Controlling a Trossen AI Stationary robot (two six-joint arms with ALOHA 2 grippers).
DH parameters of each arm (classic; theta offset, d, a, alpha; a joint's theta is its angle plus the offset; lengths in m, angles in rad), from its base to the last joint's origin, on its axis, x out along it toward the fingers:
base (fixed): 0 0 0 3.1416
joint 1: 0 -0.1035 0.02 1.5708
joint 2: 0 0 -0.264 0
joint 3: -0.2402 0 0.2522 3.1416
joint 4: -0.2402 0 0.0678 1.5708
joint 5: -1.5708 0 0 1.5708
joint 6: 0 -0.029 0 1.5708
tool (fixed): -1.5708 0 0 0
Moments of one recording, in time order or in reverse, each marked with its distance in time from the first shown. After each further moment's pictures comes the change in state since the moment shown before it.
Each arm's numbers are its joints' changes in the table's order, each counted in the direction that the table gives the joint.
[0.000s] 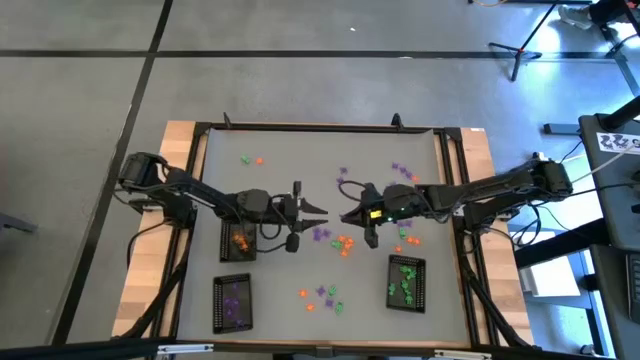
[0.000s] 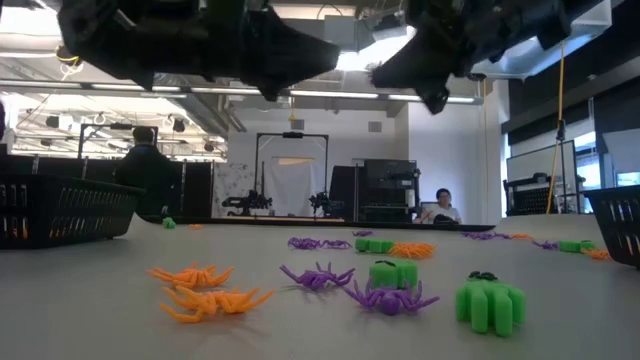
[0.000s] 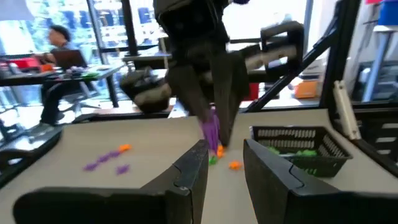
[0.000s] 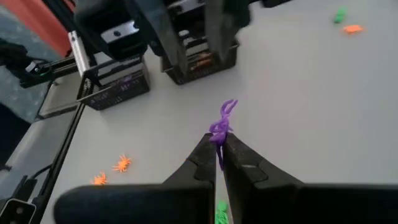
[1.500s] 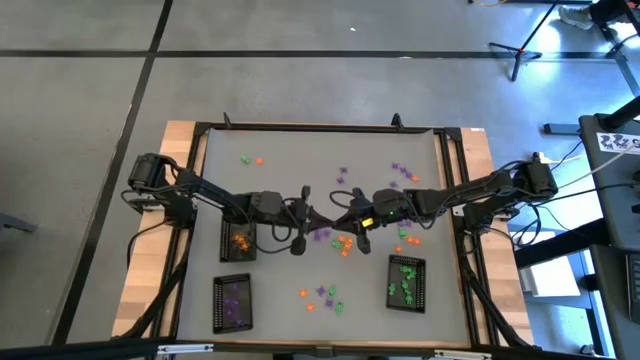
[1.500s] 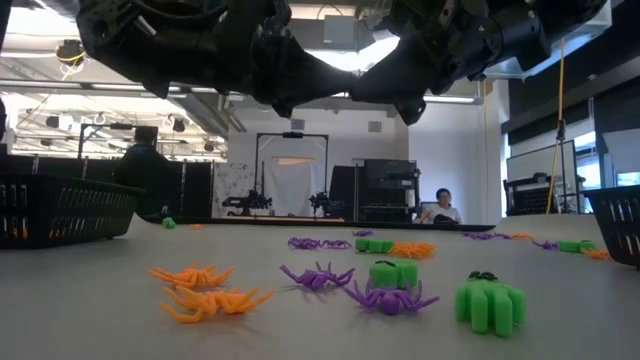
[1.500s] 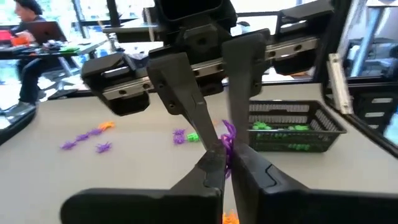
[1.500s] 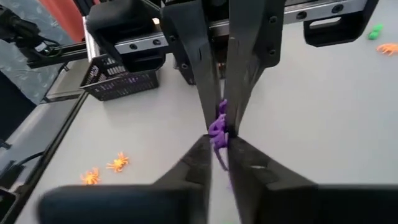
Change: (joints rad) left arm -0.014 0.075 -0.066 -0.107 0.047 0.019; right arm 0.001 0.130 0.000 0.178 -0.056 0.113
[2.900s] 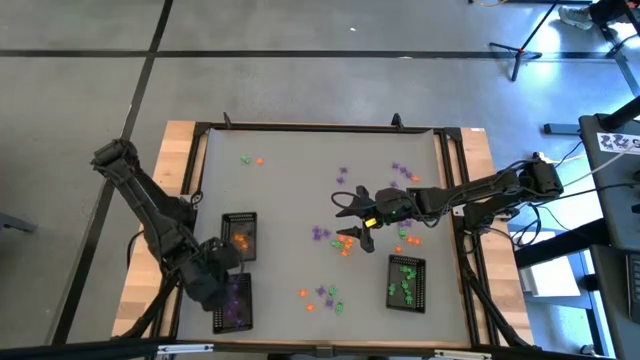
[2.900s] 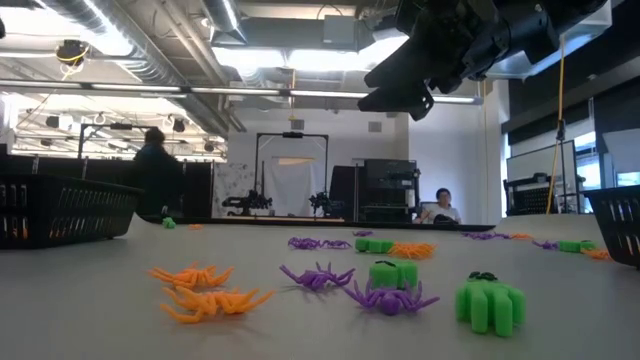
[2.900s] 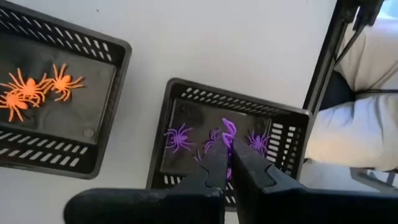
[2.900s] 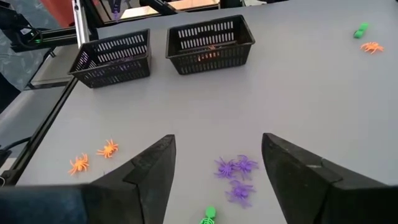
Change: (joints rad) left arm 0.767 -0.422 -0.296 -1.736 -0.112 1.268; right arm 0.000 -0.047 -0.001 -0.100 0.027 0.047
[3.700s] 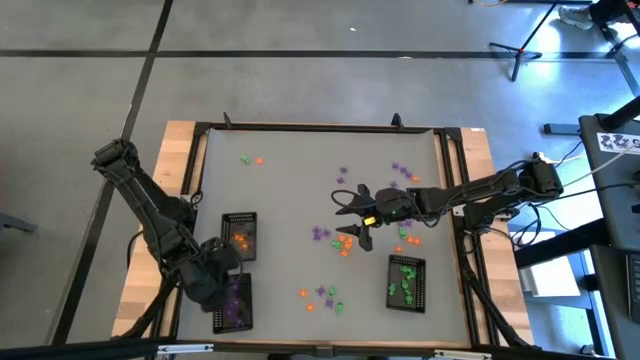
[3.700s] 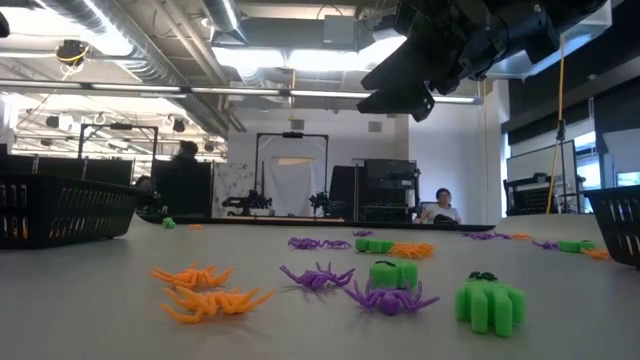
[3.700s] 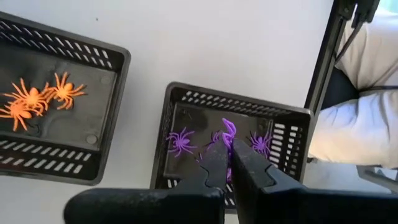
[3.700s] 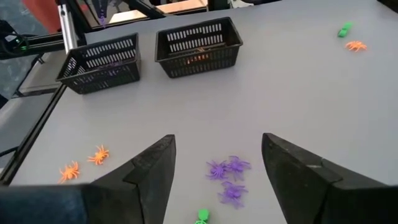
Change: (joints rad) left arm 0.004 0.000 0.001 0.003 -0.019 -0.035; right arm 0.000 0.000 0.000 0.001 0.050 -0.023
